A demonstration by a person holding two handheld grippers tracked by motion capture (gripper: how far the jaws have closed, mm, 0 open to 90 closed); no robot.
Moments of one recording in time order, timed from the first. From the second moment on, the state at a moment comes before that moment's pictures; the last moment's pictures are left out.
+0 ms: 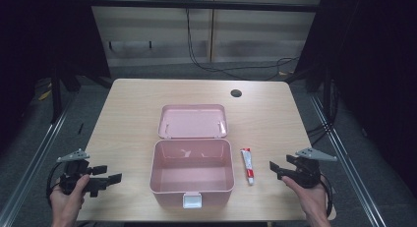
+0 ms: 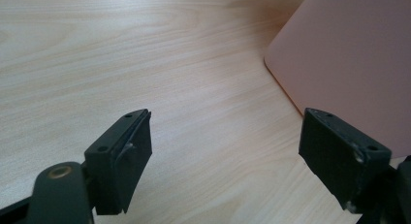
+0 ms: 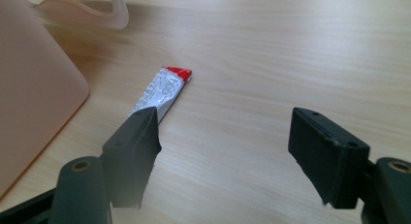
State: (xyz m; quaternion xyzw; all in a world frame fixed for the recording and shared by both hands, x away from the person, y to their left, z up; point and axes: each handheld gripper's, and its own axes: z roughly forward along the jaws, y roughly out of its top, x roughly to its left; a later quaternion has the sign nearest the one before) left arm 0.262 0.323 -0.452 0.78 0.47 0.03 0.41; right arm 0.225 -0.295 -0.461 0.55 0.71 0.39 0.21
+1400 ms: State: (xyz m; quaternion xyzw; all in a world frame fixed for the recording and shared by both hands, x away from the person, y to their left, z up) left arm 0.261 0.324 -0.453 0.78 0.48 0.02 0.41; right arm 0.242 -0.274 -0.420 0.55 0.76 0.33 0.07
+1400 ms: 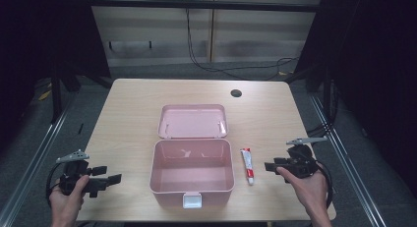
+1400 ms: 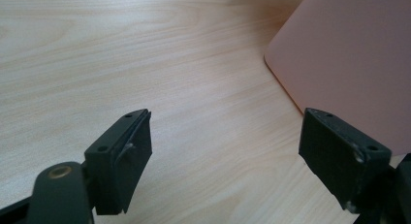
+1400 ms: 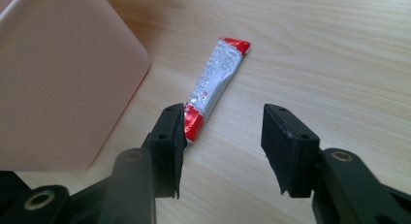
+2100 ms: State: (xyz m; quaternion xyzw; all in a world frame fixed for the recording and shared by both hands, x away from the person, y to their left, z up) left arm 0.261 0.323 -0.452 0.78 0.47 0.02 0.41; right arm 0.271 -0.246 -0.410 0.54 0.82 0.21 -0.01
